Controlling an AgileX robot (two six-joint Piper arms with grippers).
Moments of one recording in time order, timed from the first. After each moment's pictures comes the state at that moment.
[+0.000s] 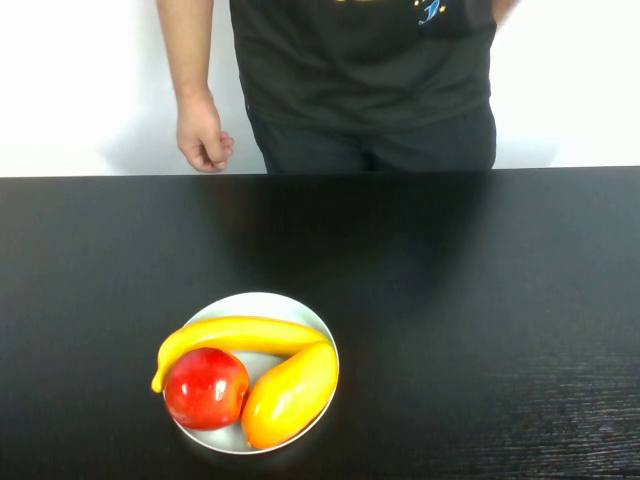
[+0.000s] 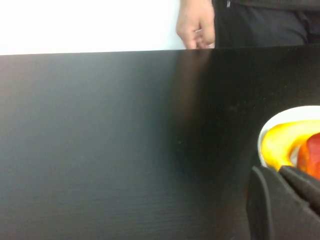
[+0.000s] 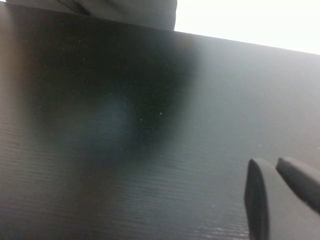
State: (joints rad) right arm 0.03 -0.01 0.03 0.16 0.39 -0.26; left arm -0.18 -0.01 0.02 0.08 0.35 -0.03
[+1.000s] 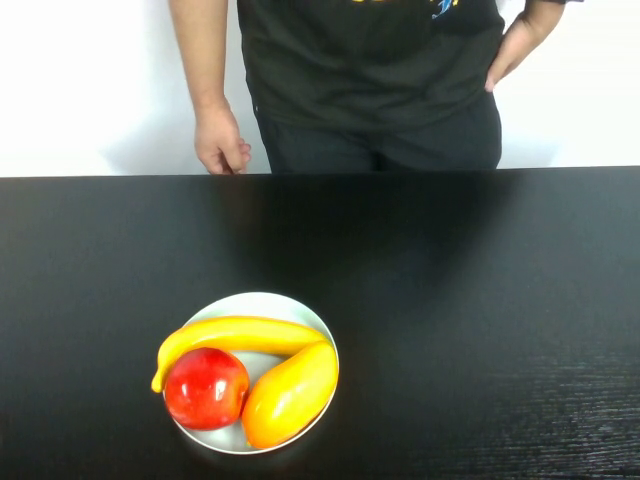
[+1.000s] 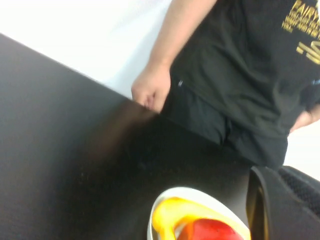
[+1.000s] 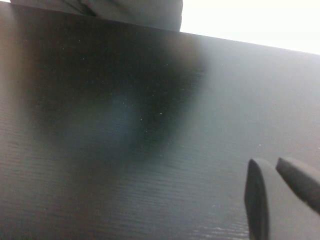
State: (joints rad) right arm 0.03 -0.01 0.03 0.16 0.39 -0.26; left arm -0.18 -0.01 0.02 -0.26 0.18 -0.24
